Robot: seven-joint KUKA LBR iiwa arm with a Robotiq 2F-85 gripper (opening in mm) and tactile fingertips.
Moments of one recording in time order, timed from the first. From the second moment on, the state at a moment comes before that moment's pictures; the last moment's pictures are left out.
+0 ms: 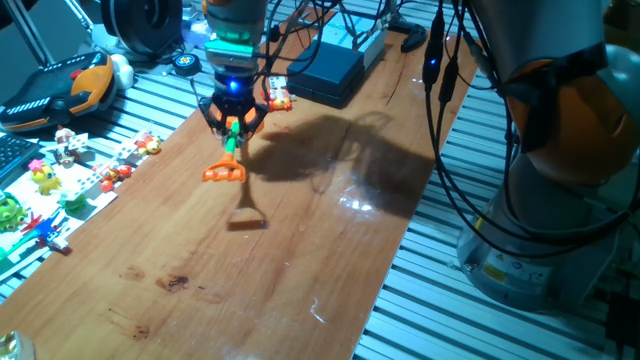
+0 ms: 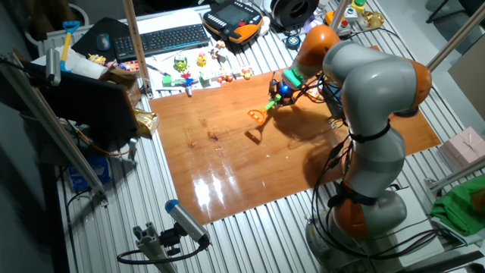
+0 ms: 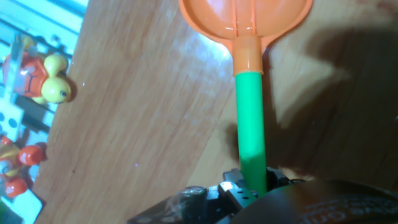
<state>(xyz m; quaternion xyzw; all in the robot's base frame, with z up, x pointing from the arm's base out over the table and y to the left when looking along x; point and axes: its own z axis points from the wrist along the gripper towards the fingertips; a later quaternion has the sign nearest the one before) 0.591 0.015 0.089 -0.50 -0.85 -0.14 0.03</state>
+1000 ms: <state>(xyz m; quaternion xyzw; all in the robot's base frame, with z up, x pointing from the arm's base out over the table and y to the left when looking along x) 0.565 0.008 0.102 -0.52 -0.84 -0.14 0.05</state>
